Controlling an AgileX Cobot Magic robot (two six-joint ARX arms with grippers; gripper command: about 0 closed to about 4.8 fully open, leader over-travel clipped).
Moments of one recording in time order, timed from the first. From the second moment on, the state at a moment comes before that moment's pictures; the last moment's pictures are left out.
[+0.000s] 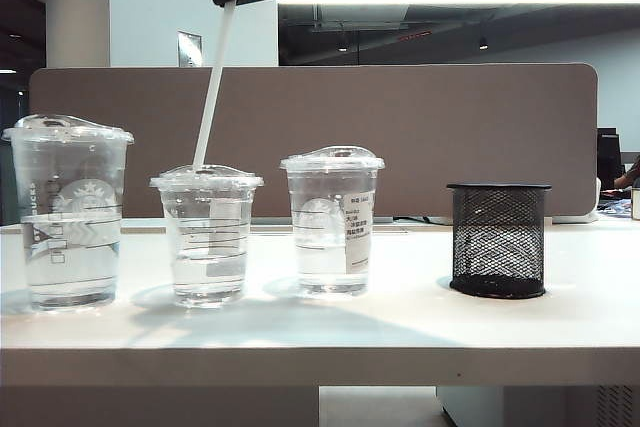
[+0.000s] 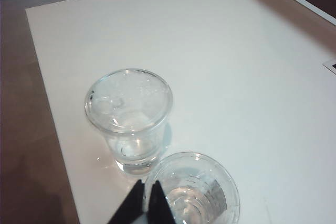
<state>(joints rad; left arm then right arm) -0.36 0.06 1.16 -1.32 0.09 0.10 0.77 1.53 1.27 -0.15 -0.24 -0.18</state>
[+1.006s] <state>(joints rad) -0.36 0.06 1.16 -1.32 0.09 0.10 0.78 1.60 1.27 -0.12 -0.20 -0.18</state>
